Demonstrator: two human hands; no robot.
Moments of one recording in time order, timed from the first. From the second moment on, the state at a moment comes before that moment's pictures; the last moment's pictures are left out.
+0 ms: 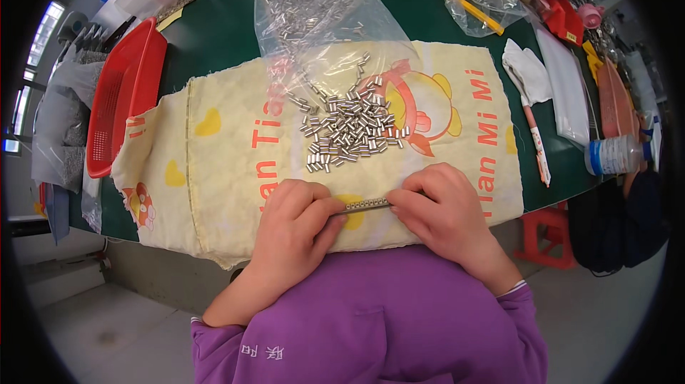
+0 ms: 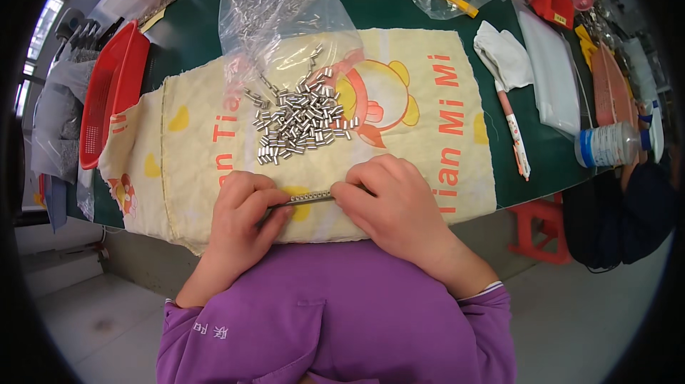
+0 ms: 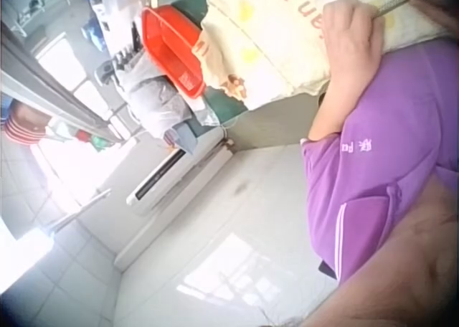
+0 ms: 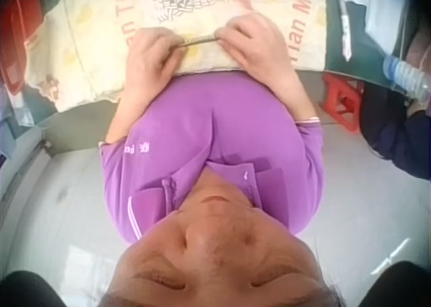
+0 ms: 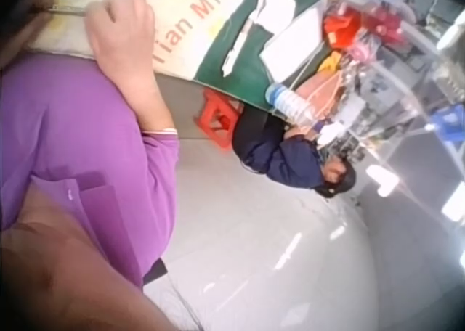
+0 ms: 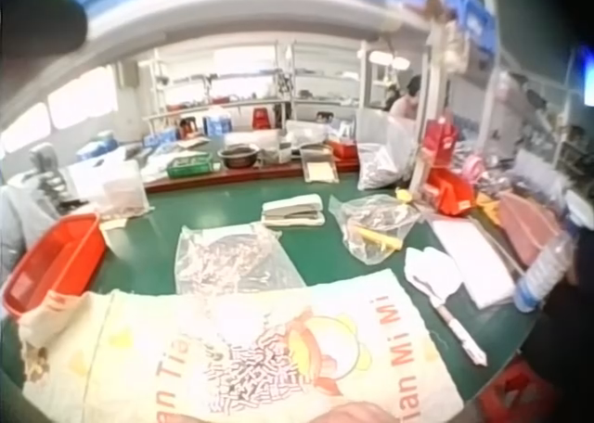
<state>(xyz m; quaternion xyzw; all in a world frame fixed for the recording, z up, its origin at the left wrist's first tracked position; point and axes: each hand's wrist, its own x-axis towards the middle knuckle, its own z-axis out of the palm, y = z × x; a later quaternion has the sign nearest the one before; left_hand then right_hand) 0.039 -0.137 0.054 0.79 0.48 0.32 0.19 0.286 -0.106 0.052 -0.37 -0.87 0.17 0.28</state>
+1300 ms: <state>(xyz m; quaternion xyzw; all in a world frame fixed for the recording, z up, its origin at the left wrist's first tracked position) 0.043 -0.130 0.056 0.78 0.50 0.32 0.22 0.283 -0.104 0.062 -0.42 -0.84 0.23 0.26</state>
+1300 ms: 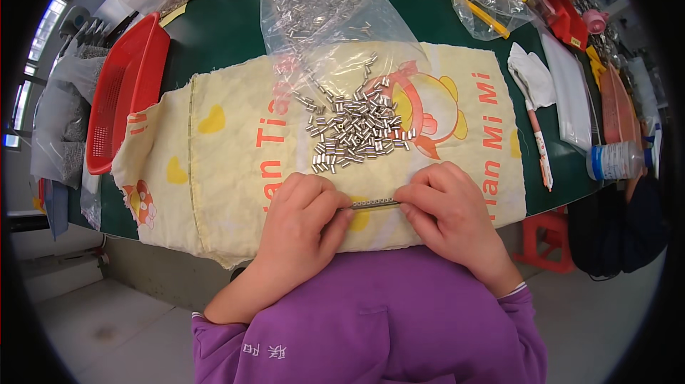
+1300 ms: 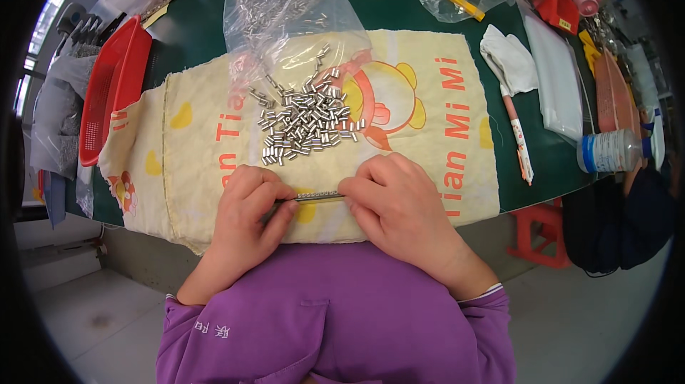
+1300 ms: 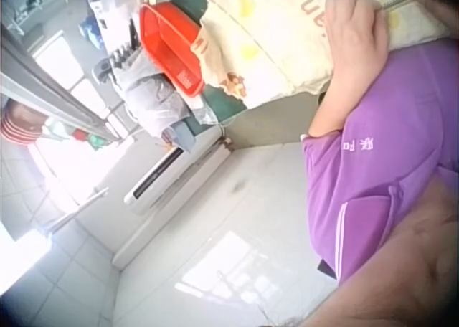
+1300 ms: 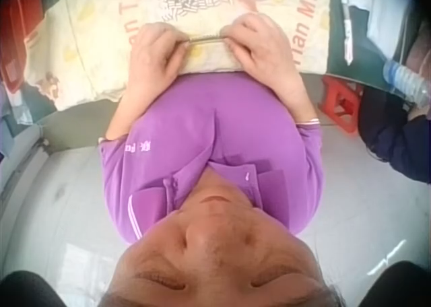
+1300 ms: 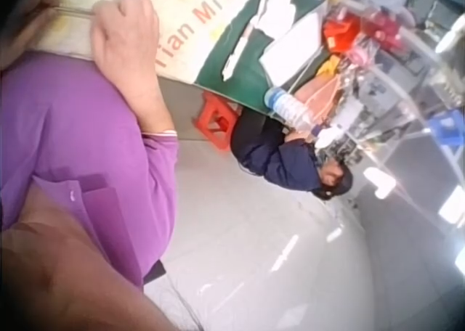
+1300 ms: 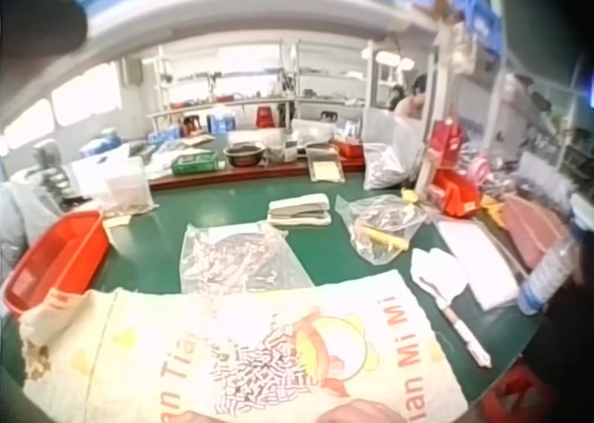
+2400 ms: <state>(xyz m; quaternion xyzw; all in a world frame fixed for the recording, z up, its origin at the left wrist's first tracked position) 0.042 -0.150 0.054 0.81 0.47 0.30 0.17 0.287 -0.124 0.043 -0.39 -0.85 0.17 0.31</state>
